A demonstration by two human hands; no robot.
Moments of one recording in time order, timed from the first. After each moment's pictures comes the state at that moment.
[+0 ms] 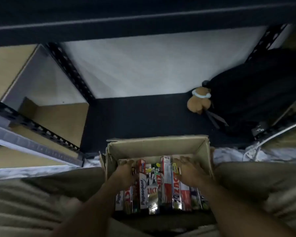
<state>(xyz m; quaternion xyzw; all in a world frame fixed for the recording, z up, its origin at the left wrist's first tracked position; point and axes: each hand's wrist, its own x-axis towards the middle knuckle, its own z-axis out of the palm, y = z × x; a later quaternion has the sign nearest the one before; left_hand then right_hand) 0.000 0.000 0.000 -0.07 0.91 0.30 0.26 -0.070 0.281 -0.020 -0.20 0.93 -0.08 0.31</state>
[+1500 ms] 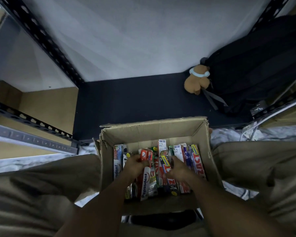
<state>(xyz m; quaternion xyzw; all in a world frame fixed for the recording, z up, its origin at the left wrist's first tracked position) 0.013 0.051 -0.044 -0.28 0.73 0.56 0.28 -0.023 0.254 -0.037 0.08 0.80 -0.38 0.46</state>
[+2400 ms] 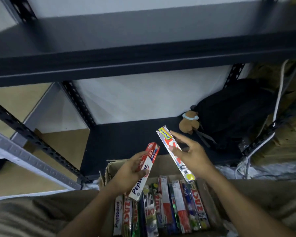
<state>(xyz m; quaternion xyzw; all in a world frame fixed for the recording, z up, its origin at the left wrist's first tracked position) -0.009 0.040 0.130 -0.03 0.81 0.57 0.14 -0.073 0.280 0.165 -0.12 0.80 -0.59 0.08</state>
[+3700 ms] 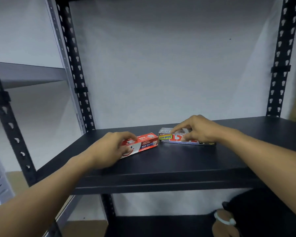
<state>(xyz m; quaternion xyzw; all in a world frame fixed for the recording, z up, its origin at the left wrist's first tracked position) -0.126 -0.074 0.494 0.04 0.98 0.11 -0.15 -0.266 0.223 0.506 -0.37 0.90 -0.23 -0.07</state>
